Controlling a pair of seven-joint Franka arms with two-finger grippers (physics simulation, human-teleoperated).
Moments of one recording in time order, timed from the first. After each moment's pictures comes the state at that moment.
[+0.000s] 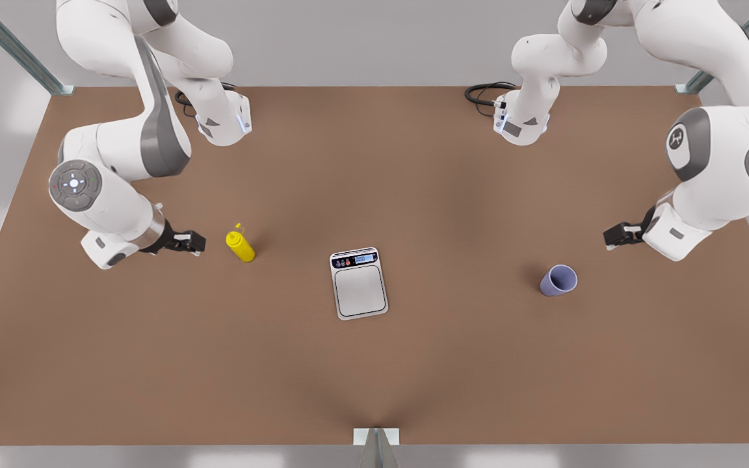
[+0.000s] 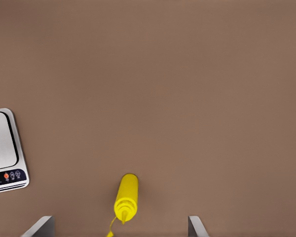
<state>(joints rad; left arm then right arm) -0.01 0.20 0.01 -1.43 0.02 1.58 -0.06 -0.06 0.26 0.30 -1.43 -0.09 1.61 0.25</state>
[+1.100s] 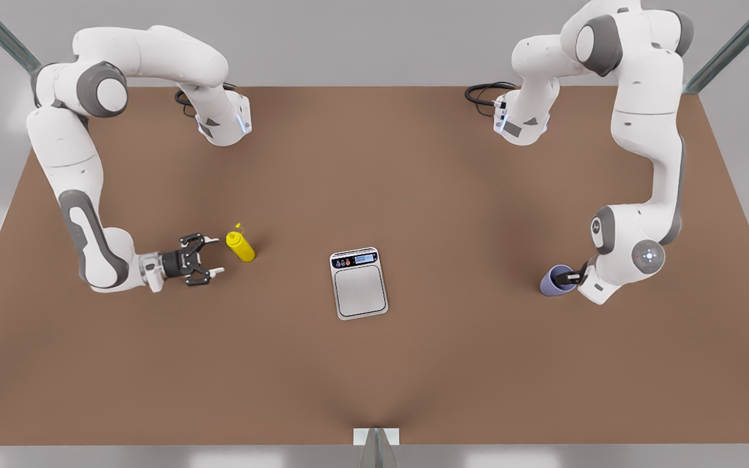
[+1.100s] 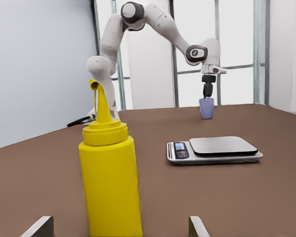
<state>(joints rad) 0.07 0.47 0.01 -1.95 0.02 2.28 -0.06 -0.54 0.84 0.30 -1.80 0.85 1.56 -2.52</state>
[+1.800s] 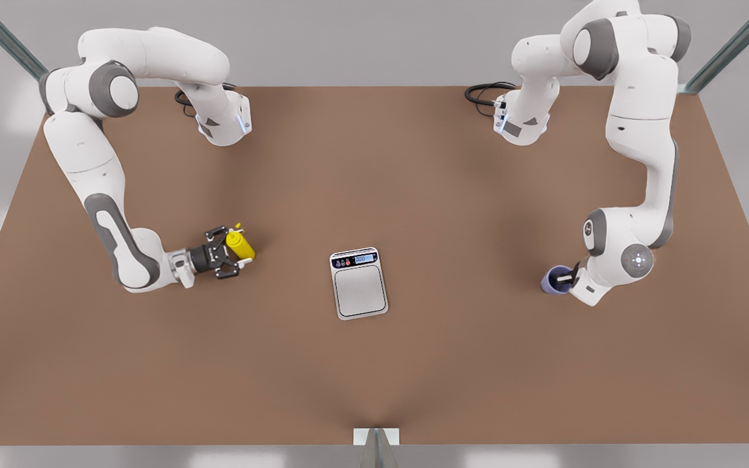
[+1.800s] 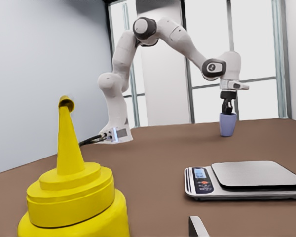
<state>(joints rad) 0.04 0.48 0.01 -1.95 0.03 2.27 -0.14 -0.46 0.83 0.33 -1.87 0.92 1.55 -2.52</state>
